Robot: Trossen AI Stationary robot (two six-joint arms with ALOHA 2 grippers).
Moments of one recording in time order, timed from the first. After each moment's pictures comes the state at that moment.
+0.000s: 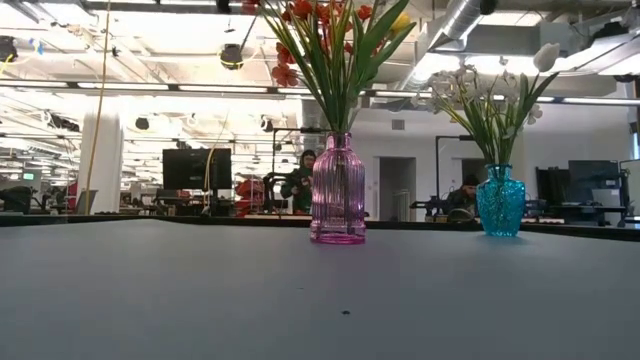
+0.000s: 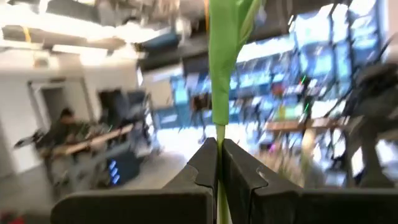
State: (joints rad) left arm 0.63 1.12 1.04 0.38 0.21 0.14; right arm -0.05 0.72 0.73 0.21 0.06 0.29
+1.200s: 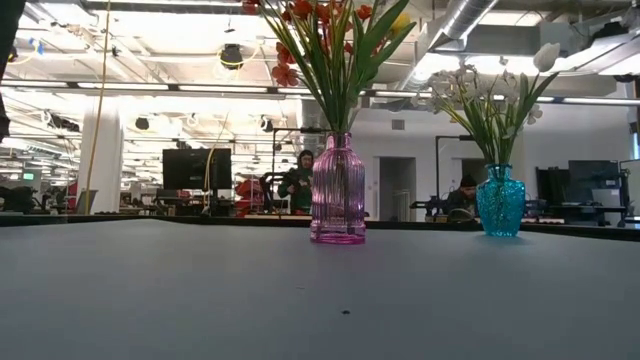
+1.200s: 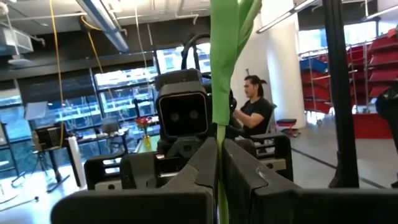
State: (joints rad) left arm 0.35 1.69 1.71 0.32 0.54 0.02; right arm -0.32 1.20 1.32 -0.01 -0.21 -0.04
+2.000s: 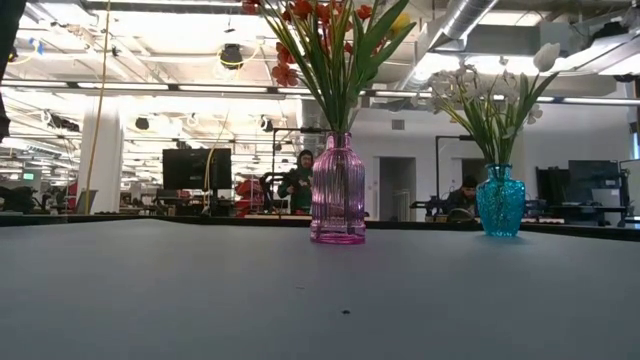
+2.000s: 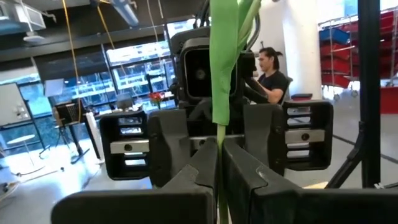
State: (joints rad) left arm 0.36 1.69 1.71 0.19 0.49 0.11; right arm -0.31 1.23 1.32 0.04 -0.19 -0.11
